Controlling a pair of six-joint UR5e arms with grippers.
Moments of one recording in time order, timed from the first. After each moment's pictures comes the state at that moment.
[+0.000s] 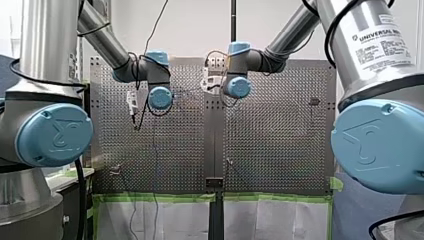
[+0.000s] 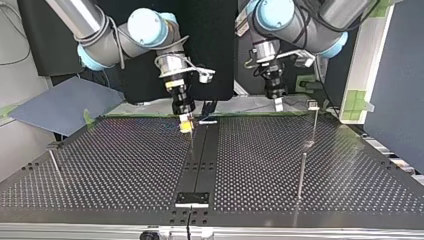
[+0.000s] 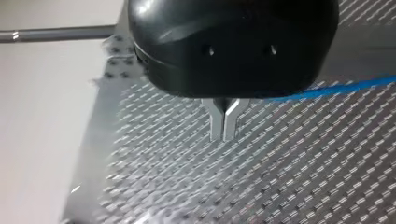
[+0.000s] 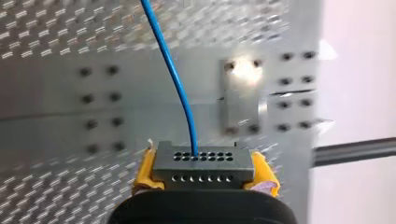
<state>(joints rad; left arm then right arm) -0.42 -1.62 -2.10 -2.37 -2.23 -1.57 2.32 -1.22 1.61 -0.59 1.68 1.59</state>
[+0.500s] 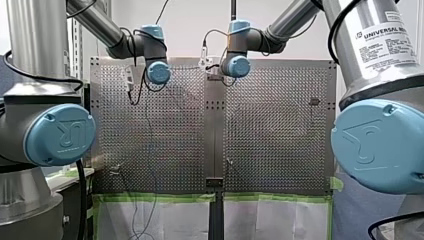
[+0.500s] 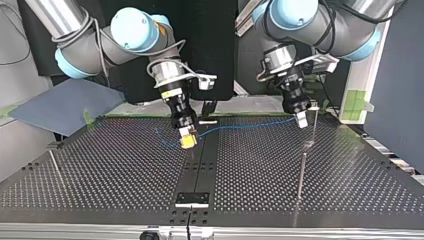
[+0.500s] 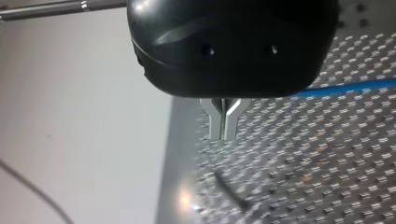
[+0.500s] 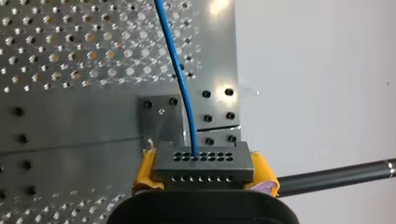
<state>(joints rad) -0.37 -1.49 -1.98 -2.50 -2.27 -1.56 2.31 -1.26 1.47 -0.45 1.60 1.59</state>
